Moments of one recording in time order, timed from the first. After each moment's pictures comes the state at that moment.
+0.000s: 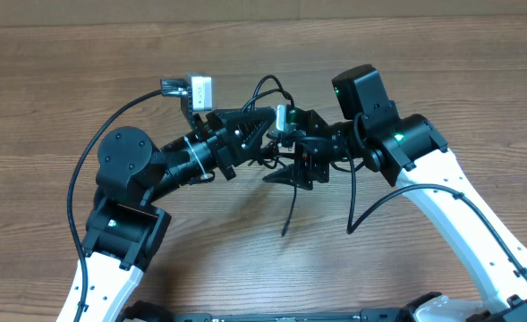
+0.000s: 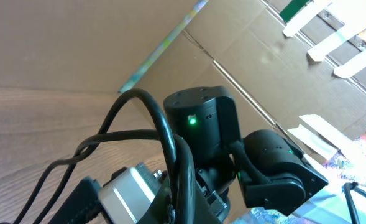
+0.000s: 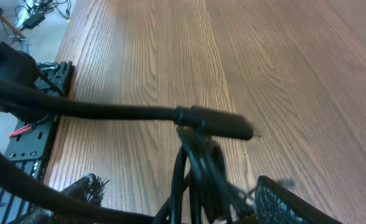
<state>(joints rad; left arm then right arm) -0.34 1.03 0.96 0.14 0.72 -0.78 0.46 1.49 1.35 -0.77 -0.82 -0.74</state>
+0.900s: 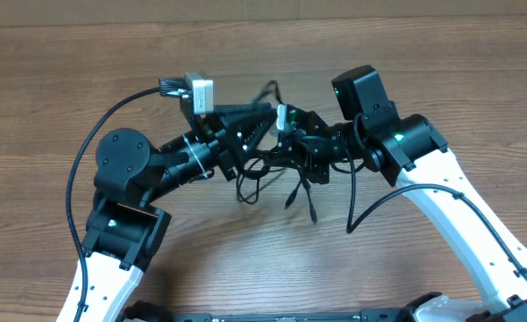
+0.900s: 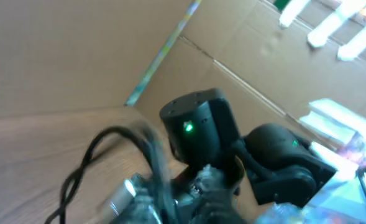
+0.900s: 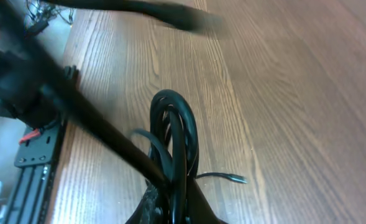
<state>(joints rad) -0.34 1.03 0.96 0.14 0.71 -0.63 0.46 1.49 1.35 -0.78 -0.83 -0.69</state>
